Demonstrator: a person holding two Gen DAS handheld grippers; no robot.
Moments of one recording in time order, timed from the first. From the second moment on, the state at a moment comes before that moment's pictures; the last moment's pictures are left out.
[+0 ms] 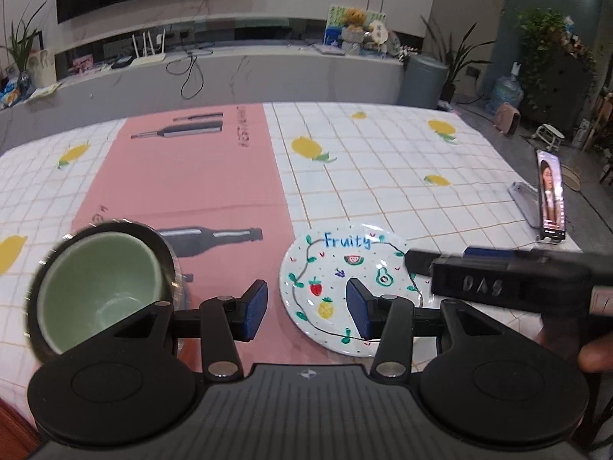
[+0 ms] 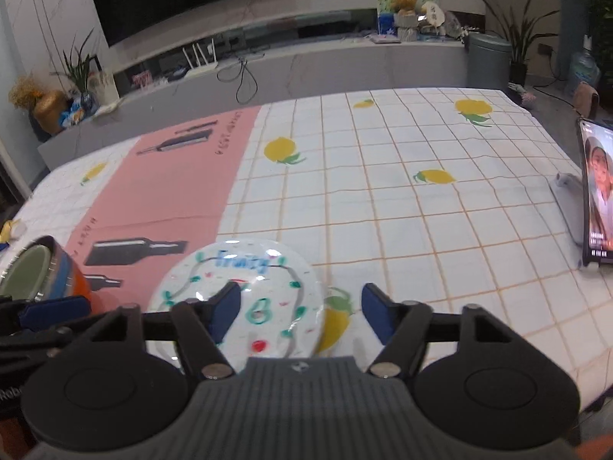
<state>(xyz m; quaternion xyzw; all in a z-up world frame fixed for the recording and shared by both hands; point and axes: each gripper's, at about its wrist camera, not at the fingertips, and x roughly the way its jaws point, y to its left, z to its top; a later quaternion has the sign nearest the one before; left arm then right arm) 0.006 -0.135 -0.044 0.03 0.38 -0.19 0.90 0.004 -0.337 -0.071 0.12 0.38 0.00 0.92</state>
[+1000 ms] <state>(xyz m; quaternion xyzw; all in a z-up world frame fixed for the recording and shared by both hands) 0.064 0.070 -0.064 -0.17 0.44 -0.11 0.88 0.039 -0.199 -0.071 0.28 0.49 0.07 0.82</state>
